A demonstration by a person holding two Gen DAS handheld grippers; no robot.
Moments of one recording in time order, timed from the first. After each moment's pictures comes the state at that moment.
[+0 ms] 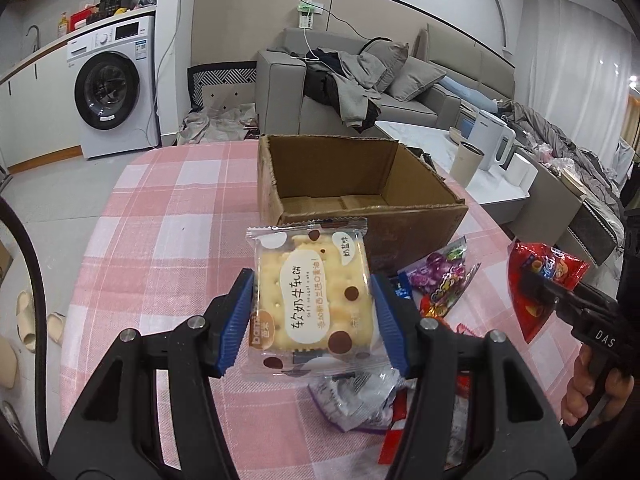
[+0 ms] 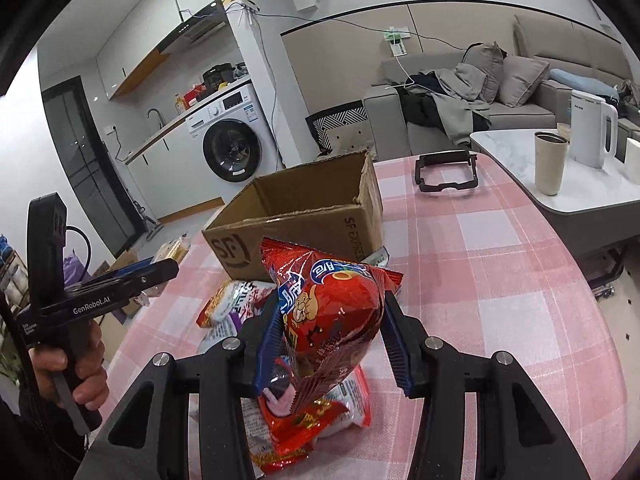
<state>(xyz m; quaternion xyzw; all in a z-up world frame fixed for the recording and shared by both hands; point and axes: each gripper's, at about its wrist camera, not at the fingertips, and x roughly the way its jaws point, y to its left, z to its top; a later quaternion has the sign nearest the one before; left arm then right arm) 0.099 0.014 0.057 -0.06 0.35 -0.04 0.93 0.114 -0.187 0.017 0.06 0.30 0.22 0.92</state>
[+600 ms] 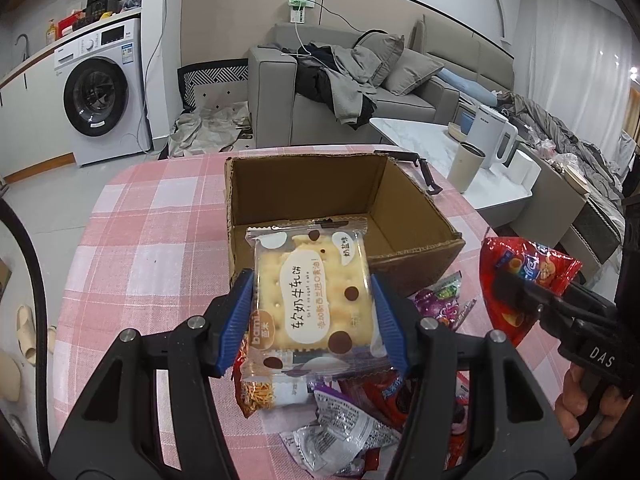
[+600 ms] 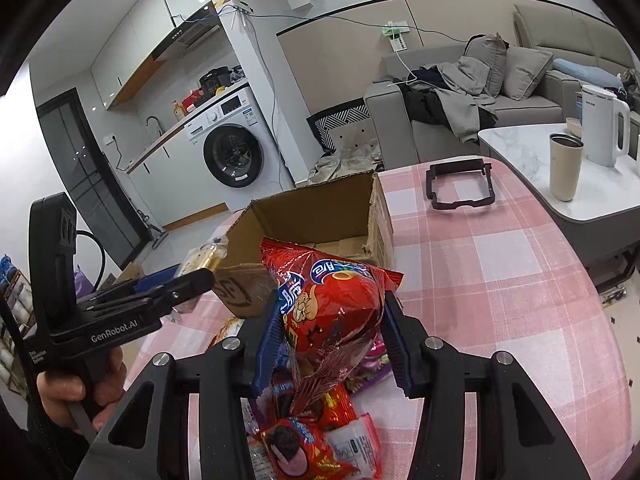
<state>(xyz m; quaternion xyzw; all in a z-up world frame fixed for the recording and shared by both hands) 0.160 -0.020 0.072 -0.05 0.36 -0.04 0.93 0.163 -0.173 0.039 0.09 0.31 0.23 0.92</state>
